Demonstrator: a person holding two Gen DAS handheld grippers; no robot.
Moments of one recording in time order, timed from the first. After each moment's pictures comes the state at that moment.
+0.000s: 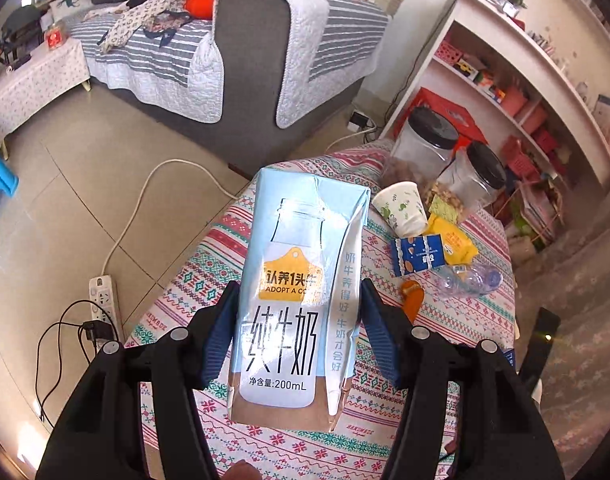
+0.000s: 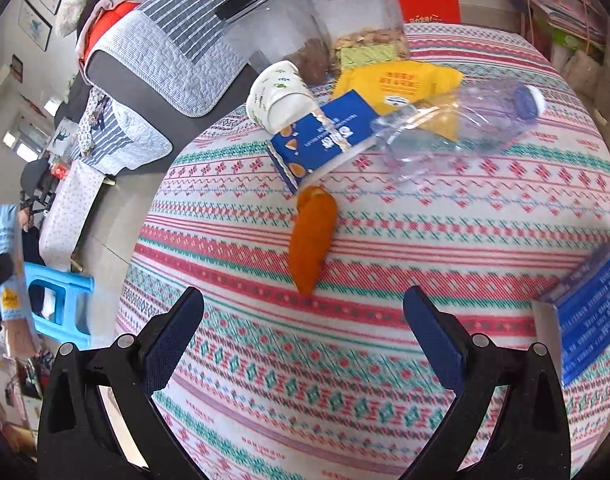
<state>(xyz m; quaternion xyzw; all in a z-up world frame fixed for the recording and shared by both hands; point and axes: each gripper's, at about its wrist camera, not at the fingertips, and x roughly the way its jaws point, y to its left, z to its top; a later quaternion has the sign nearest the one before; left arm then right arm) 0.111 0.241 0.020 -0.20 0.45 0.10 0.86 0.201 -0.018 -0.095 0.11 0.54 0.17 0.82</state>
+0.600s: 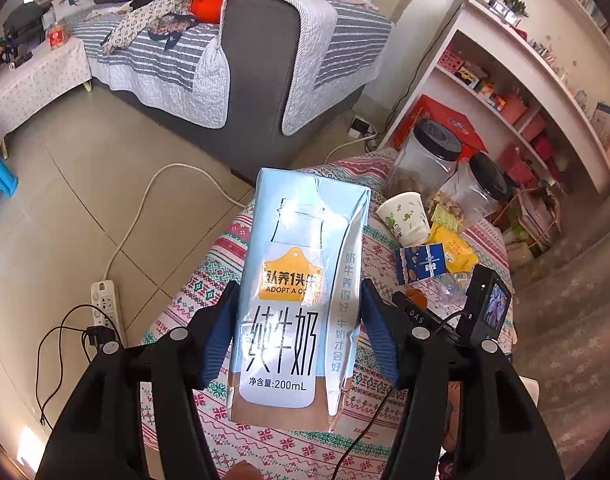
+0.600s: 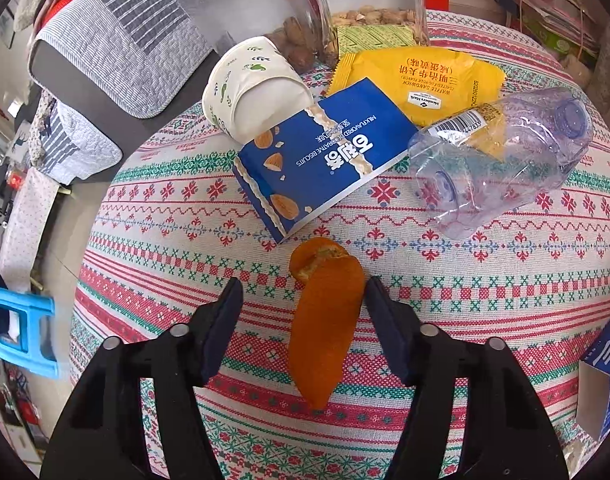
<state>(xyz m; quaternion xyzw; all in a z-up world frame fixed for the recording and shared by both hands) 0.107 0.254 0.025 -0.21 0.45 0.09 0.87 0.248 0.019 -0.139 0.09 0.54 0.09 0.83</state>
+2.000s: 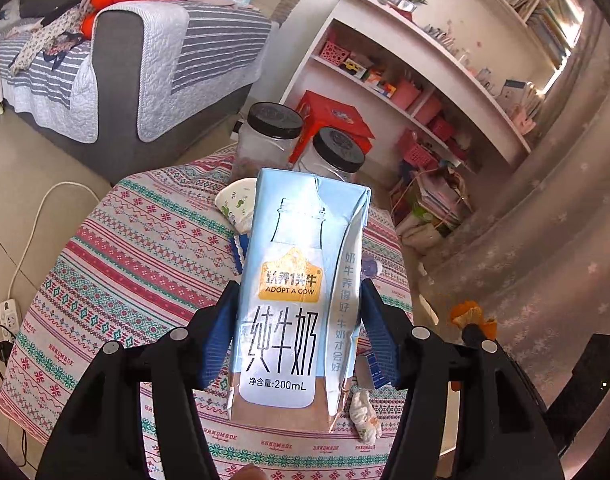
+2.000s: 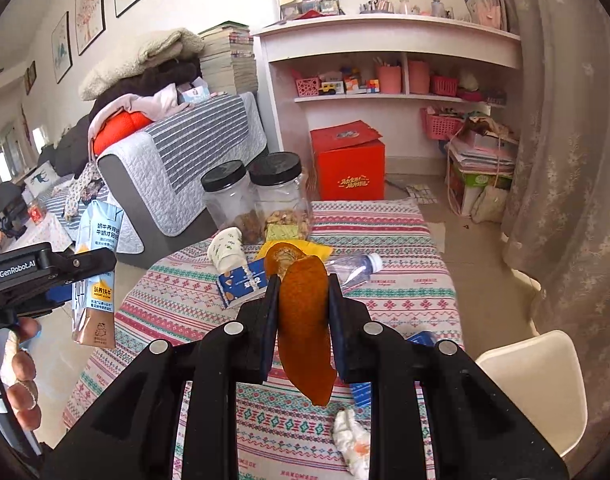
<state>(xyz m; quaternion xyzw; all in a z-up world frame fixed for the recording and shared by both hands) 0.126 0.118 0.045 -0.22 0.39 -0.08 0.89 0.094 -0.132 0.053 0.04 0.30 0.06 0.95</state>
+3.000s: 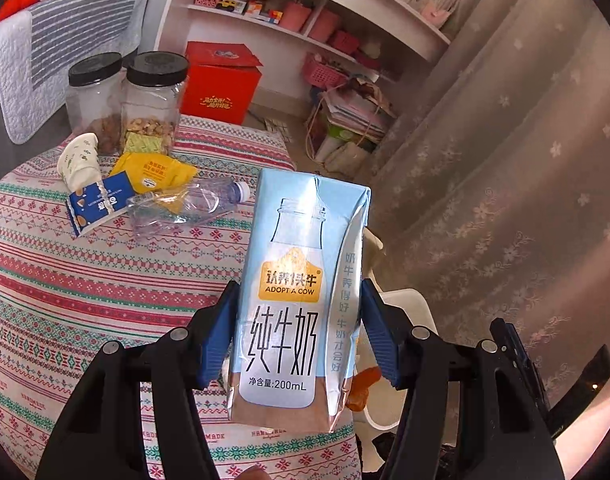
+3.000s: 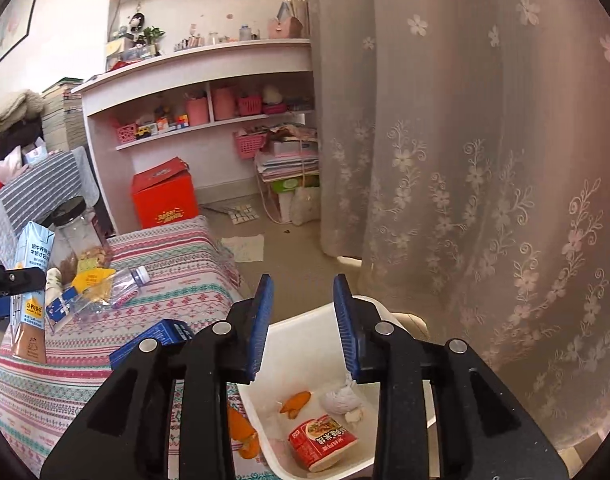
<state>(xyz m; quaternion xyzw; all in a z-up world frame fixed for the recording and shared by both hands) 0.130 -0.077 0.018 -0.13 0.44 -0.22 0.86 0.000 -0.325 0.010 0.08 0.25 -0.22 0.94</state>
